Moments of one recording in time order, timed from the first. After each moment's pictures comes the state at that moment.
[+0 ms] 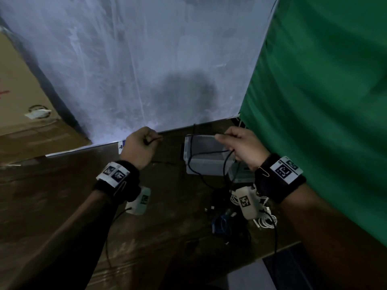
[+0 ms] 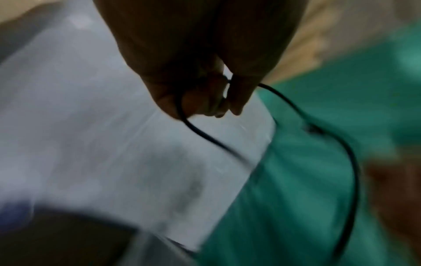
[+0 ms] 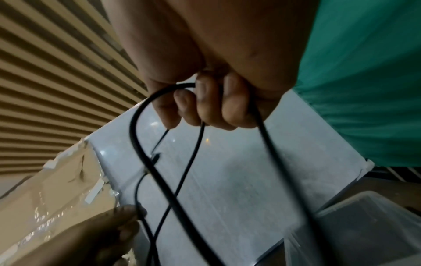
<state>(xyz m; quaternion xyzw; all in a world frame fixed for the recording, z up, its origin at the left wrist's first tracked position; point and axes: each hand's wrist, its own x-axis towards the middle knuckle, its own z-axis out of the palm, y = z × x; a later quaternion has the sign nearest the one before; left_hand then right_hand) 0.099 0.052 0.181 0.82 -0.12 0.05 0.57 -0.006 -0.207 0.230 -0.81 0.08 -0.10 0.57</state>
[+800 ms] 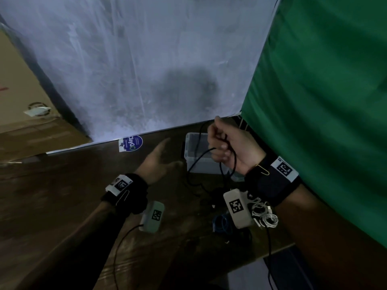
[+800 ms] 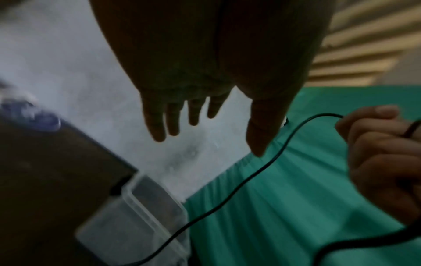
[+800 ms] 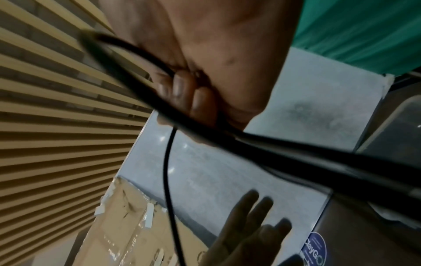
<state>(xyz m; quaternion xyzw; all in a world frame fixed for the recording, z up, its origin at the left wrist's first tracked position) 0.079 0.041 0.142 0.84 -0.20 -0.12 0.49 -0.007 -0.177 0.248 -0.57 0.05 0.09 0.81</state>
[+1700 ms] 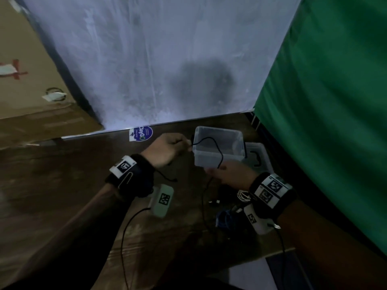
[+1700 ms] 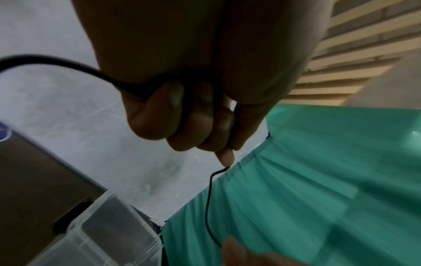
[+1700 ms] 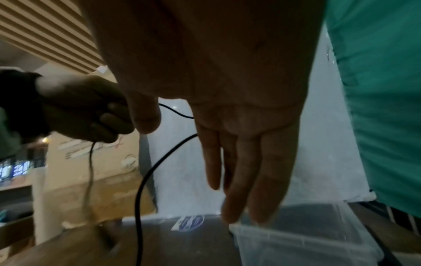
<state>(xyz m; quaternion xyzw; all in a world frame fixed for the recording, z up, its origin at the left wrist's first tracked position) 0.062 0.028 0.191 0.81 -0.22 -0.16 0.52 -0.017 -0.182 0.171 -0.92 0.07 0.22 0.31</state>
